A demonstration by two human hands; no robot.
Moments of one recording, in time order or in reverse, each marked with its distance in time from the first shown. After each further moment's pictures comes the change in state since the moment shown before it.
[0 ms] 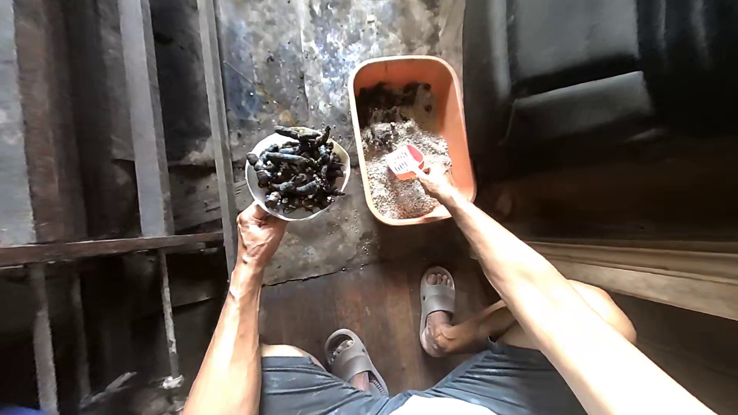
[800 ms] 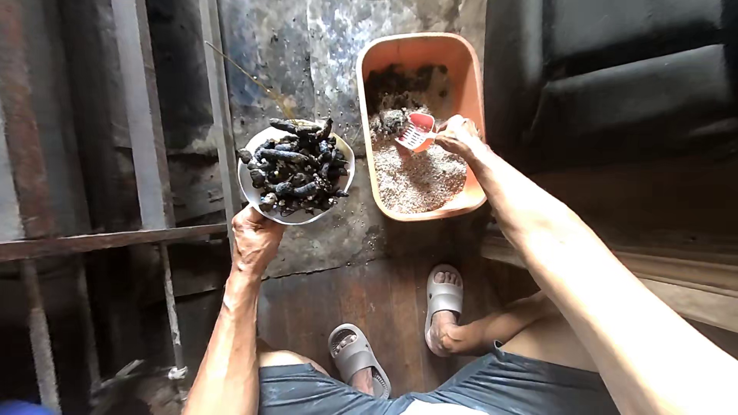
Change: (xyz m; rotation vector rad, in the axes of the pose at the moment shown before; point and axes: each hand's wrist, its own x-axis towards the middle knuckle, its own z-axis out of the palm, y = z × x) left_hand -0.005 0.015 -0.003 0.056 0.013 -0.026; right_hand 0.073 -0.014 -0.046 -0.257 0.037 -0.007
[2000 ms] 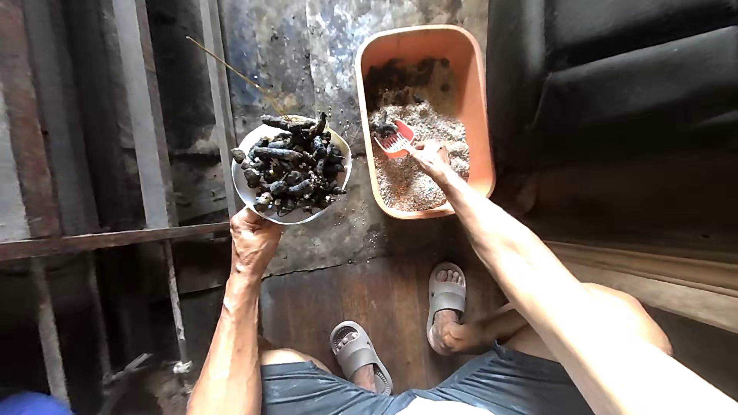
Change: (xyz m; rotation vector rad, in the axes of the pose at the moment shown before) left_hand 0.001 0.009 0.004 -0.047 0.025 -0.015; right_hand -0.013 -0.018 0.075 0.264 -0.007 -0.020
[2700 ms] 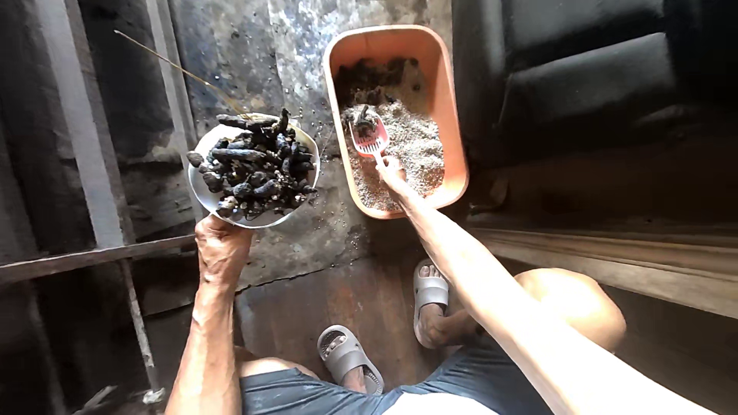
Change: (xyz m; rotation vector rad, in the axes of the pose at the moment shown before) left_hand -0.005 -0.007 -0.005 0.115 -0.034 -0.028; right_hand -0.023 -0.008 0.054 0.426 -0.027 0.149
